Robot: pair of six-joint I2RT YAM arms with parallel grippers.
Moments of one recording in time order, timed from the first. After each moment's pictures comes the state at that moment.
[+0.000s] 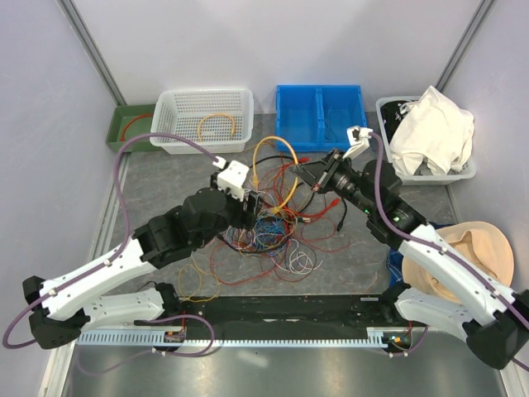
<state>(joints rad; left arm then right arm) -1.04 0.97 1.03 -0.45 -0.43 -0.20 0.64 1.03 0.92 0.10 -0.16 0.84</state>
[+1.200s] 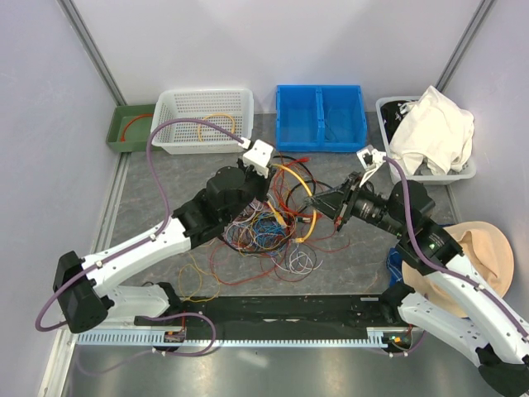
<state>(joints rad) -0.91 1.21 1.01 0.06 -0.34 -0.02 0.64 0.75 0.91 -0.20 -0.37 0.61</state>
